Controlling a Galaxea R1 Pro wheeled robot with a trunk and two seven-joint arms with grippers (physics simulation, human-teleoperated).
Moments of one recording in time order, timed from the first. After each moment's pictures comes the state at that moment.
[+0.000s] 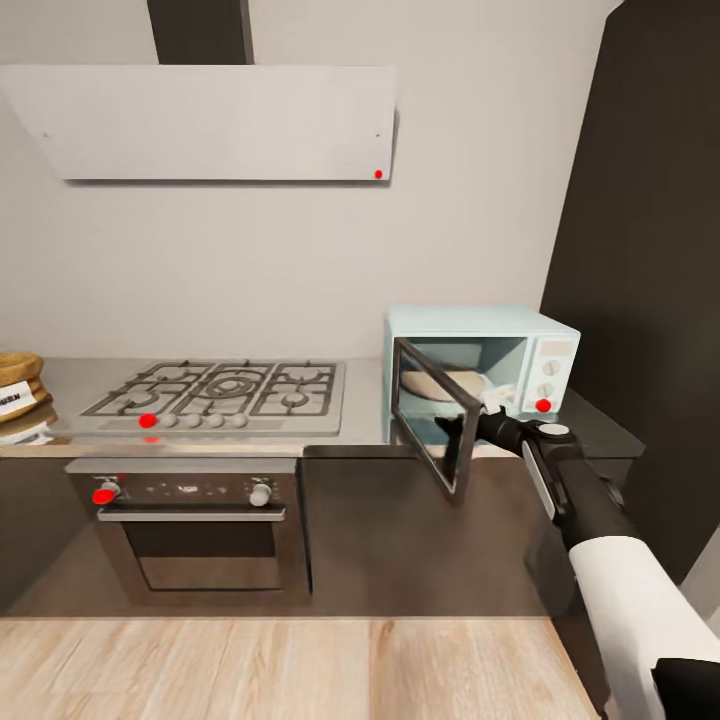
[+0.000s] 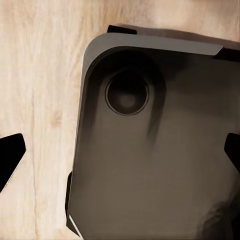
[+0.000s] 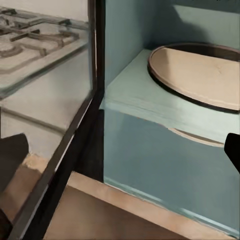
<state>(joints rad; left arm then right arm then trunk) 0.00 0.02 0.01 -0.09 0.16 -0.01 0.00 -0.85 -0.11 -0.03 -1.00 0.13 0.43 0.54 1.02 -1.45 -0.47</state>
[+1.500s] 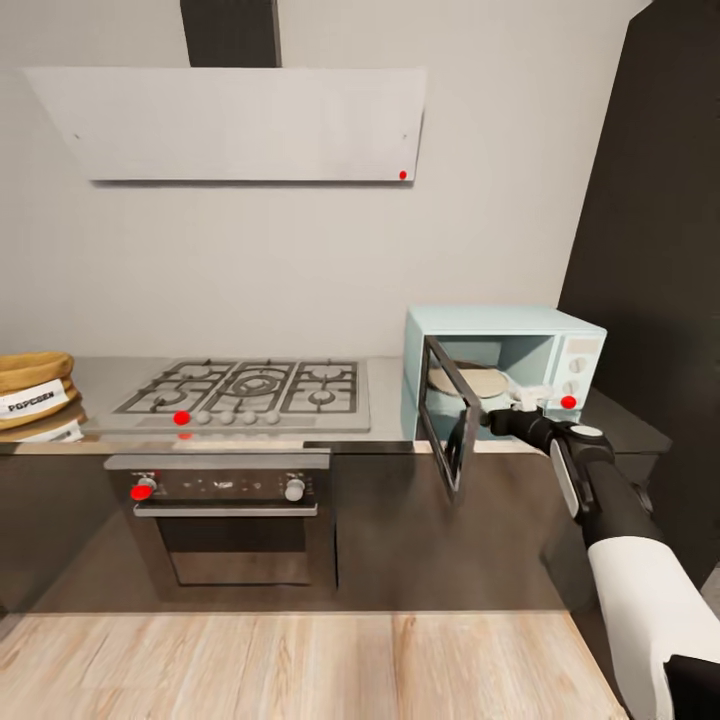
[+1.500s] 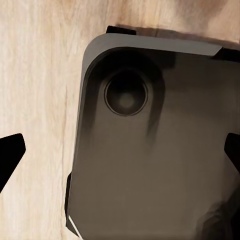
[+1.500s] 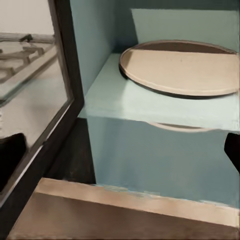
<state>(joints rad) 0.00 0.02 0.01 -0.09 0.16 -0.01 0.00 -0.85 -0.14 -0.17 -0.99 0.12 0.45 0.44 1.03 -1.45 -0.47</state>
